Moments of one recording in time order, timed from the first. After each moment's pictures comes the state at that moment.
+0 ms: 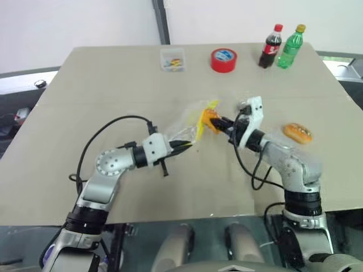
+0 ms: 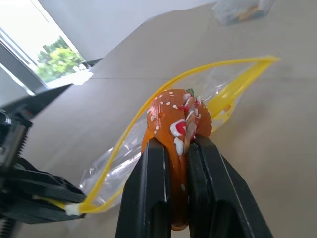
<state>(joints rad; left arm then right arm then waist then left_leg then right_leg) -0.29 0.58 -0.09 -0.05 -0.16 -0.12 -1.00 -0.51 -0.09 -0.12 -0.22 0.58 0.99 0.41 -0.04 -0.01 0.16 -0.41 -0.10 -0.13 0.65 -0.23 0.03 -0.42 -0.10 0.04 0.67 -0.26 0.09</state>
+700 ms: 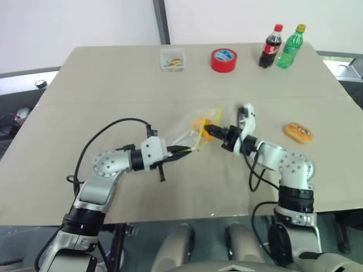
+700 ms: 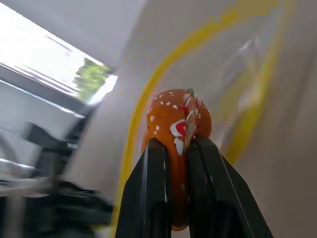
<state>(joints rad) -0.27 0.60 -0.09 -0.05 -0.23 -0.12 -1.09 -0.51 -0.06 -0.11 -0.16 0.72 1.05 0.23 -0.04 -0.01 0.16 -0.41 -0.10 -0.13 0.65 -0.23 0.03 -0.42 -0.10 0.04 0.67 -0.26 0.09</state>
